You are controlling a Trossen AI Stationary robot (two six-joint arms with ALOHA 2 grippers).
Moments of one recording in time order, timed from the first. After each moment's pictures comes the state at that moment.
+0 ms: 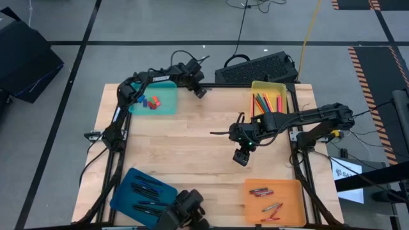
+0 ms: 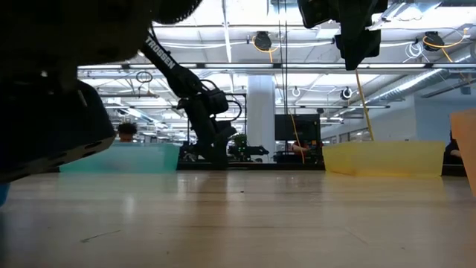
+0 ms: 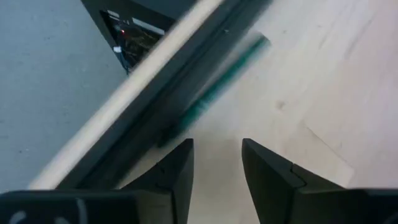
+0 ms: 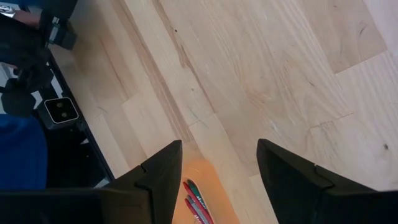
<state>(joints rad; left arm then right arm) 0.75 2.25 1.66 -0.51 0.24 -0.01 0.11 1.49 1.28 -1.00 -0.24 0.69</state>
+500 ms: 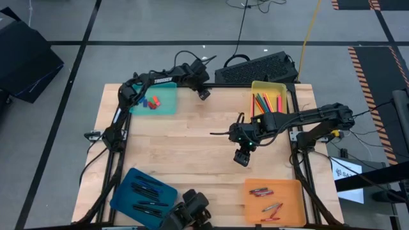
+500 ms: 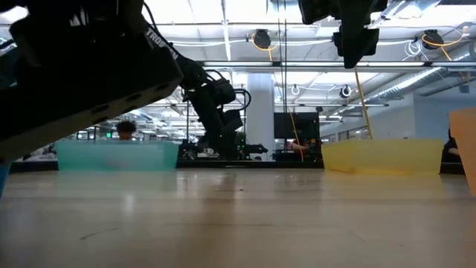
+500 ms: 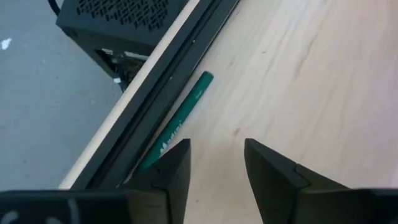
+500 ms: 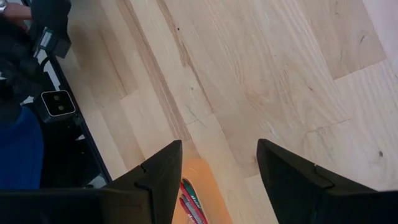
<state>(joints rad) 0.69 2.24 1.71 -0.49 0.20 0.10 0.11 1.49 1.28 -1.01 -0.24 0.64</state>
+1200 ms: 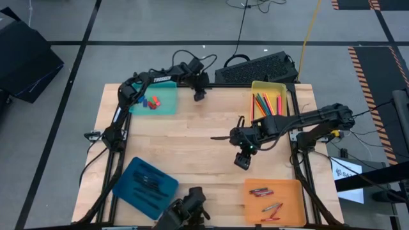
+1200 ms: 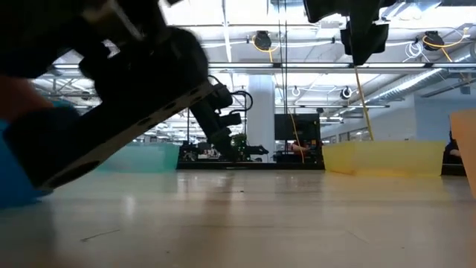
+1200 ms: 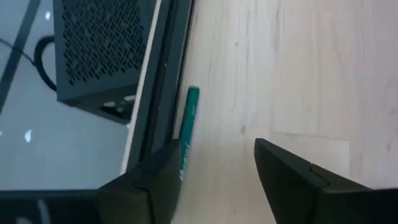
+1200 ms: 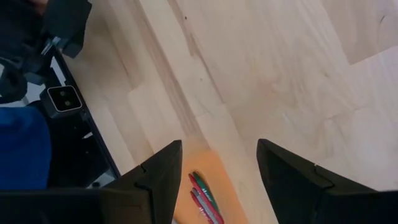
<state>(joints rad) 0.73 2.26 1.69 -0.45 0.29 0.55 0.16 1.49 1.28 -1.01 -0.24 0.71</state>
